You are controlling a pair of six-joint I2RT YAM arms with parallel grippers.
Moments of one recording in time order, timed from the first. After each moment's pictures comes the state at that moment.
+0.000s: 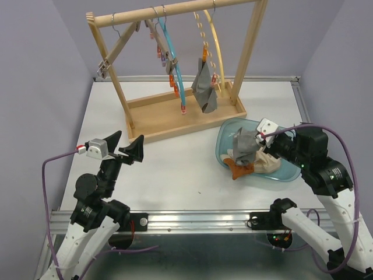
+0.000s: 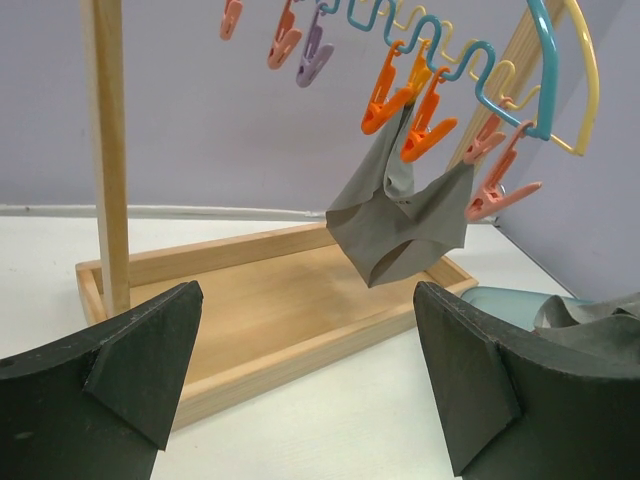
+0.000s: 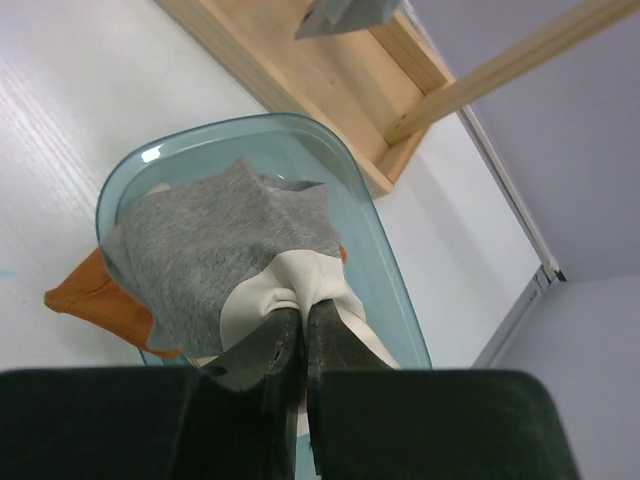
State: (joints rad) left arm -0.47 0.19 0.48 -0.02 -0.18 -0.21; right arm 0.38 0.71 1.09 -0.82 -0.25 -0.67
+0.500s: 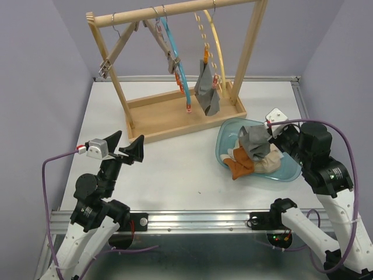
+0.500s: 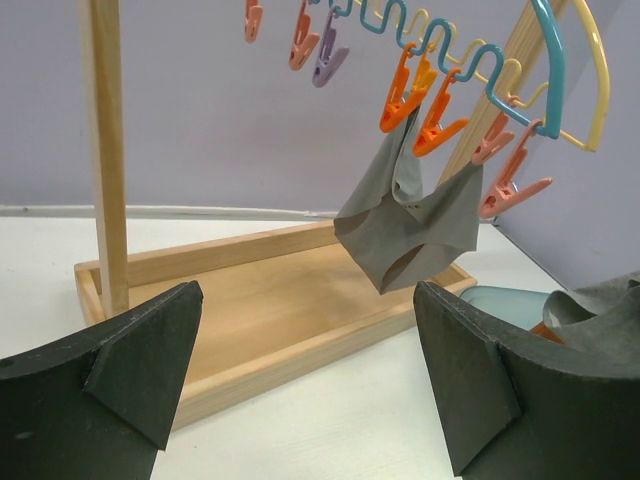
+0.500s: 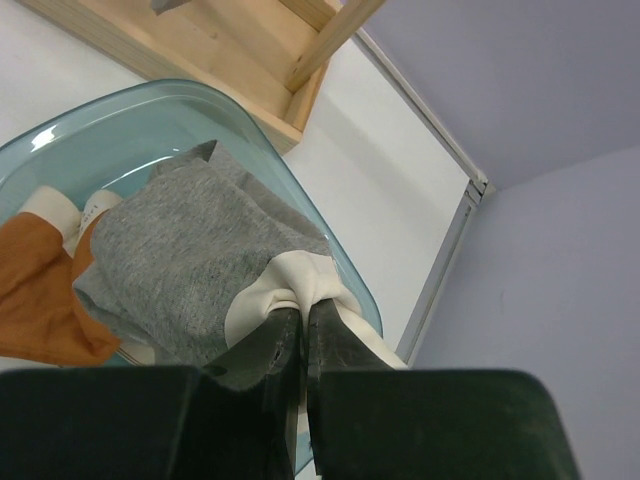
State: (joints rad) left arm -0.47 0.19 0.48 -0.02 -0.18 -0.20; right arm 0.32 0.70 1.09 -0.75 0.00 -0.61
